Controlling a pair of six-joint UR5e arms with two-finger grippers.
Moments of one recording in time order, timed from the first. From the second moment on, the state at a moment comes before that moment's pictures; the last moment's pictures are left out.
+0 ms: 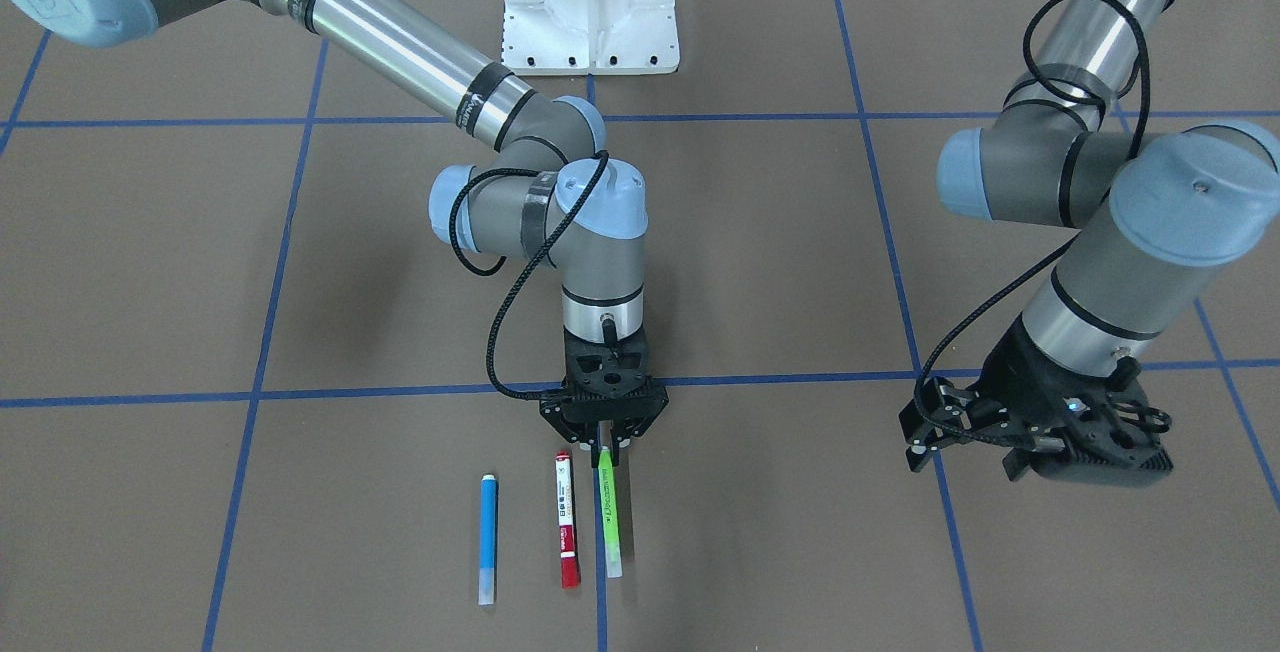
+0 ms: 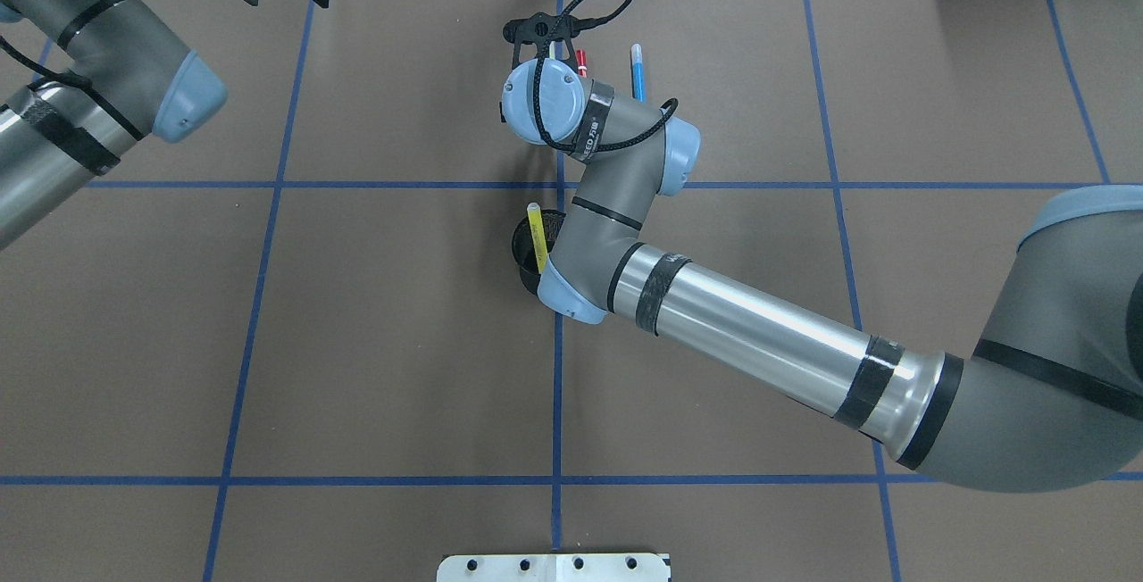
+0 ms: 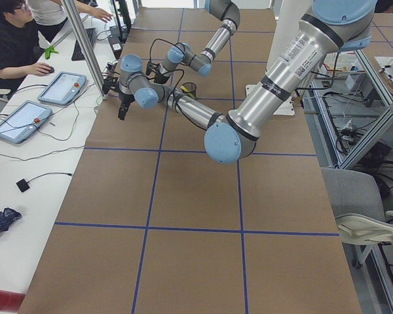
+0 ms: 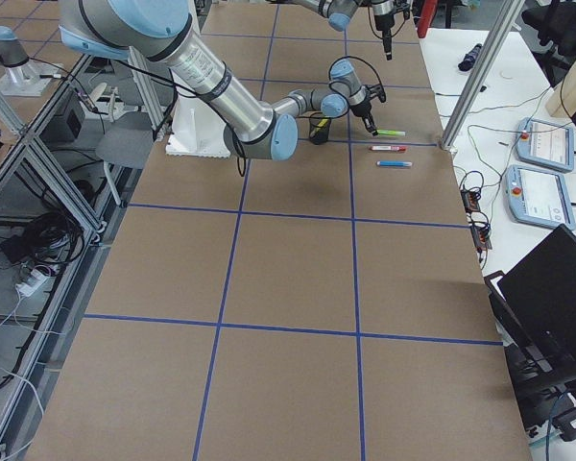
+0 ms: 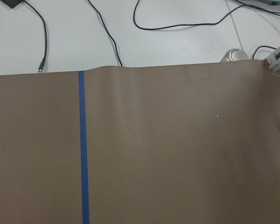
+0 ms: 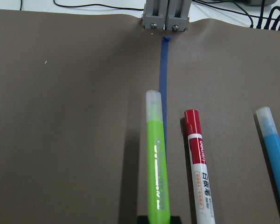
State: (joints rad) left arm -1.06 -2.26 -1.32 -2.02 -2.06 -0.81; right arm 0.59 -0.48 0.85 -1.03 1.43 1.08
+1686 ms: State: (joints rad) left arm -0.91 -2.41 -1.46 -1.61 -2.10 -0.99; right arm 0.93 -0.56 1.05 -1.23 2.08 0.89
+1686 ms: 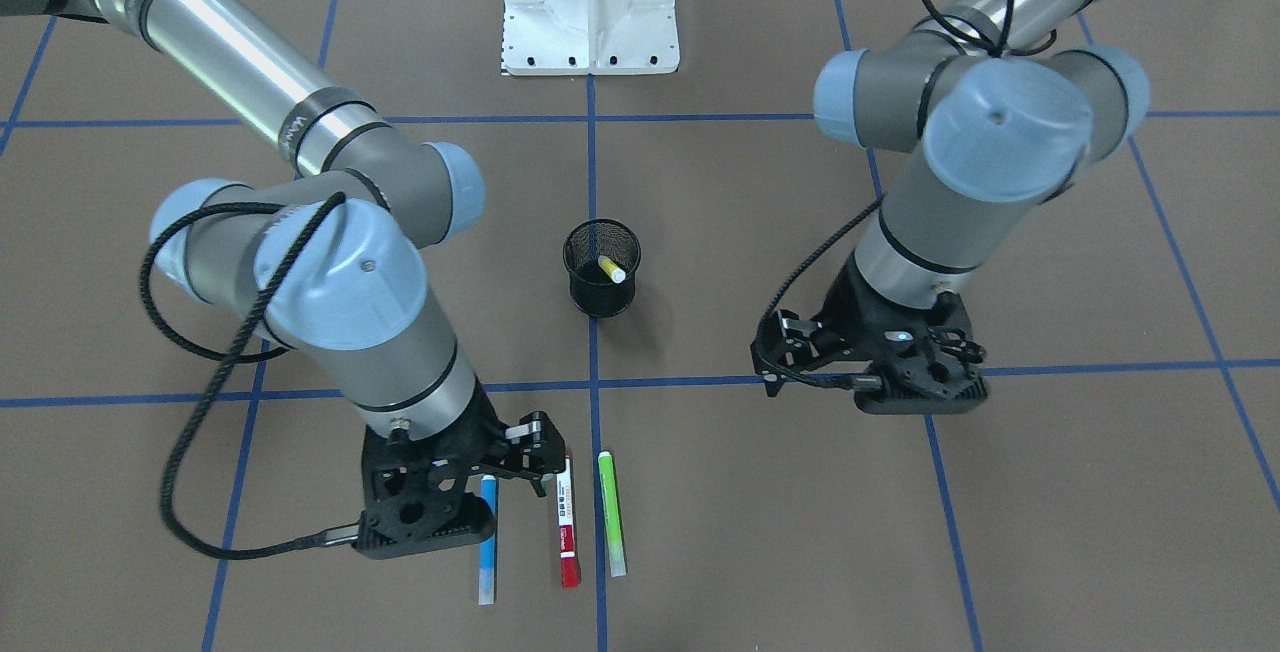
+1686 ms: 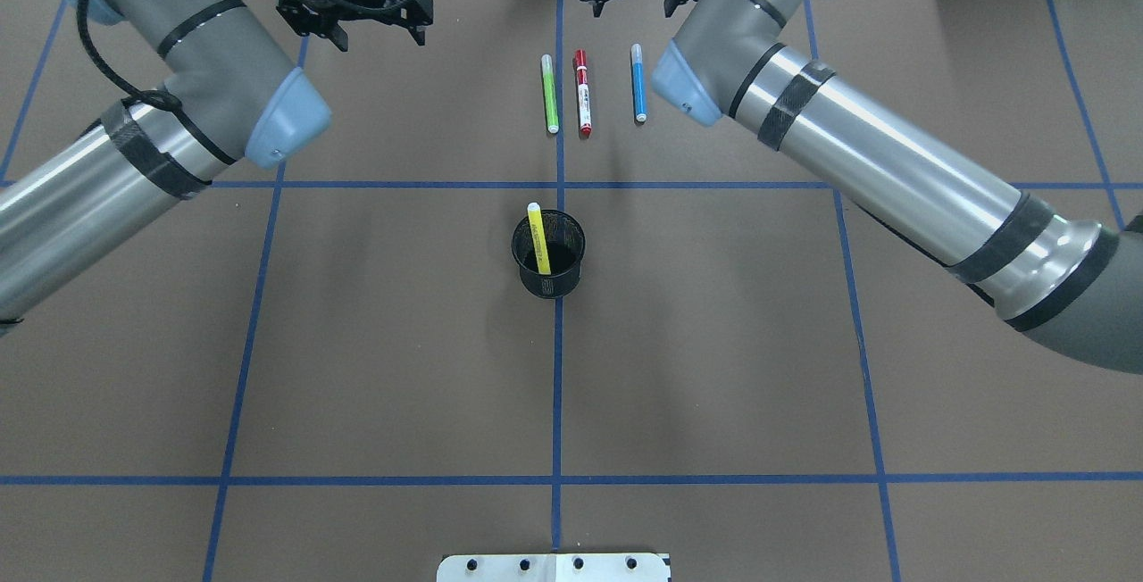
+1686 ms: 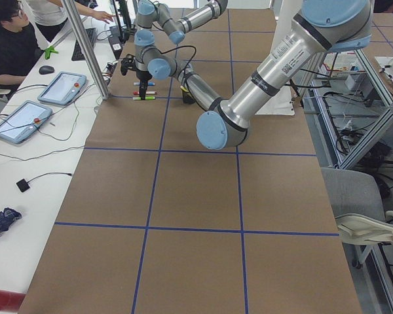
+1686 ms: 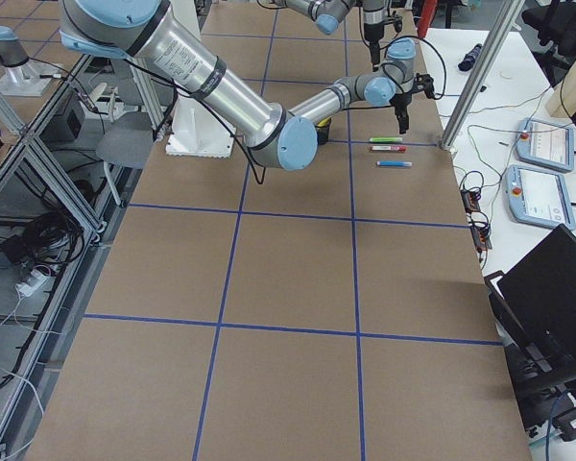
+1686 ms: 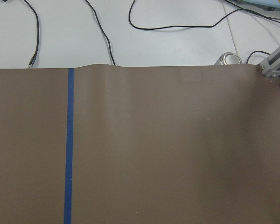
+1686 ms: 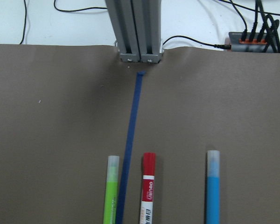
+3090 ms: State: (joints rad) left arm -0.72 -2.65 -1.17 -1.39 -2.32 -1.07; right arm 0.97 -0.76 1.28 -1.43 2.21 0.84
